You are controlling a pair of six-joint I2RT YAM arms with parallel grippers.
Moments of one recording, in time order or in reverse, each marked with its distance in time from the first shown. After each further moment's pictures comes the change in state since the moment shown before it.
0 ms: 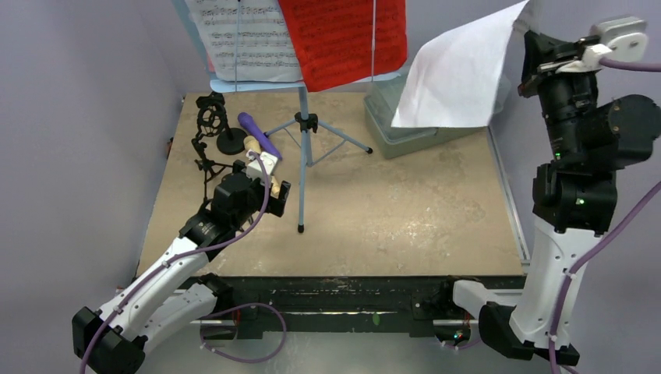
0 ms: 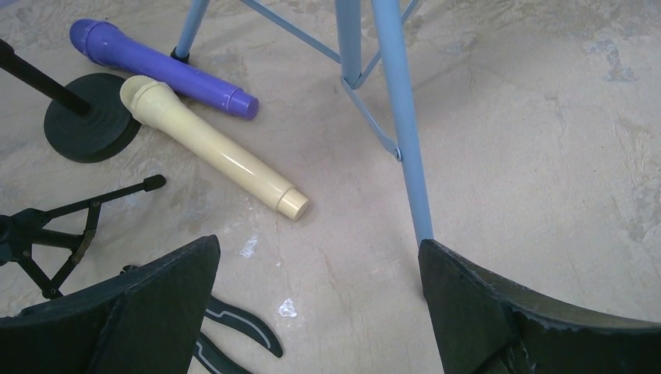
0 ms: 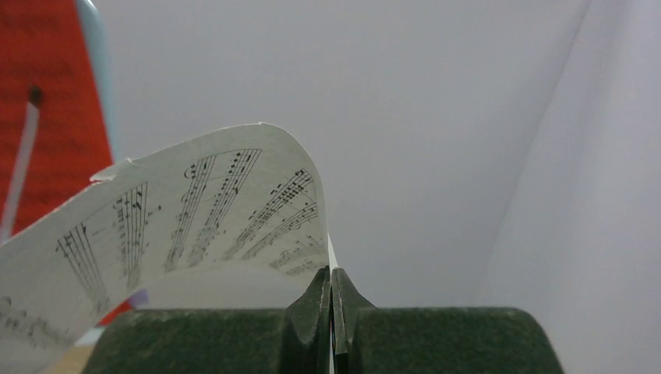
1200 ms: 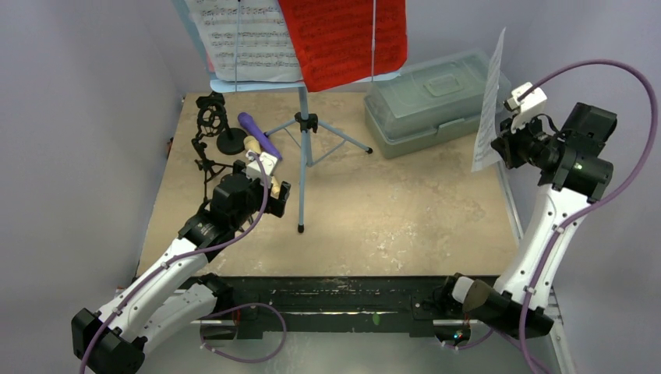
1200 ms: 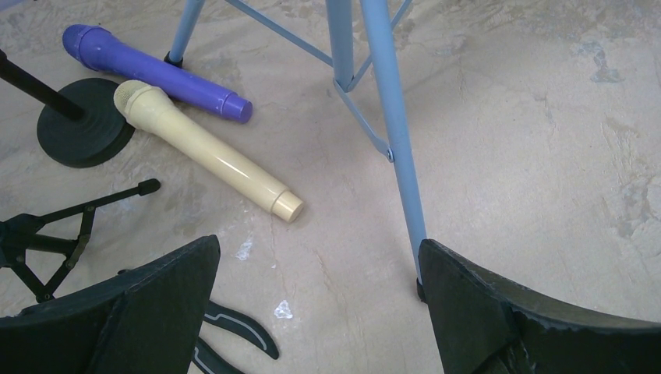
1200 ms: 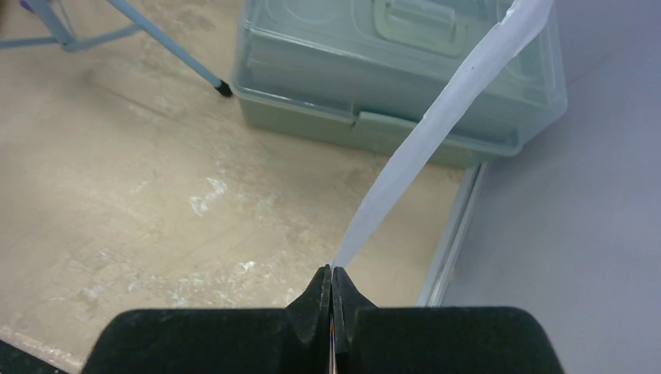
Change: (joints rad) left arm 0.000 -0.010 0.000 0.000 0.019 -0.001; right arm -0.371 0.070 -0.295 -0.807 -0.377 -0.691
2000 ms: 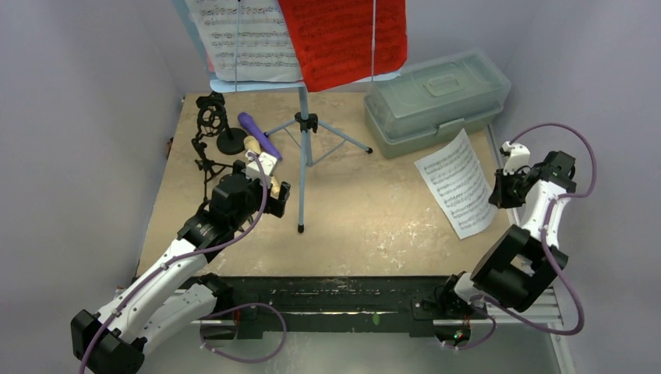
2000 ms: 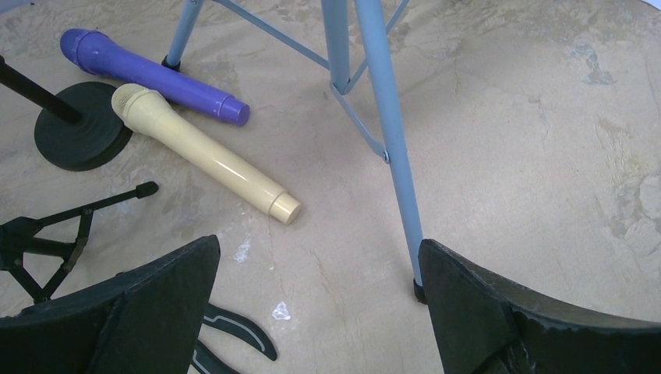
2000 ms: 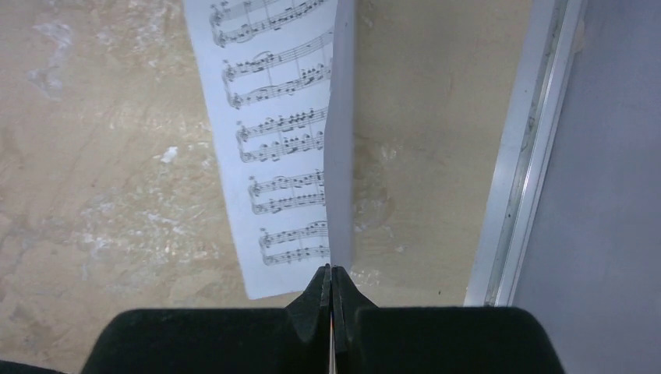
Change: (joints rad) left arm 0.000 -0.008 0.000 0.000 0.009 0.000; right arm -0.162 0.113 -0.597 0.293 0.160 0.035
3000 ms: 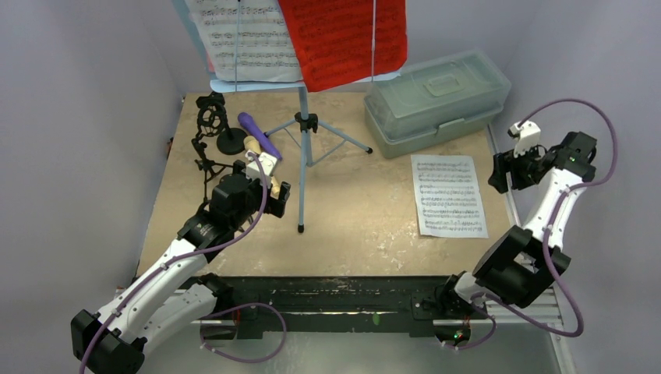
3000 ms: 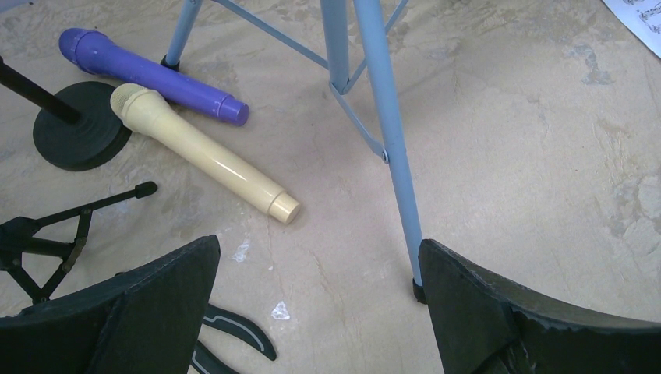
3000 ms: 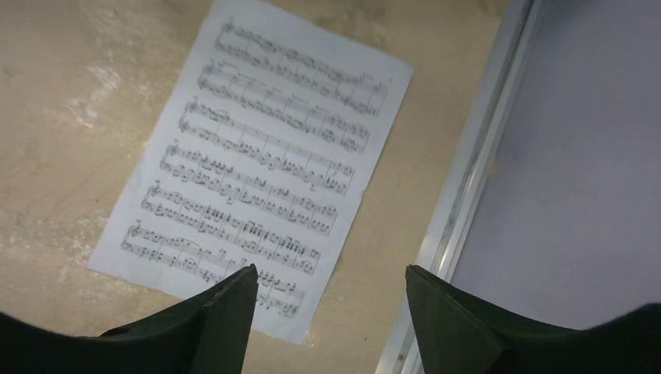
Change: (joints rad) left arm 0.000 0.000 0.000 0.000 0.002 -0.002; right arm -0.021 0.093 0.183 -0.043 -0.080 -0.164
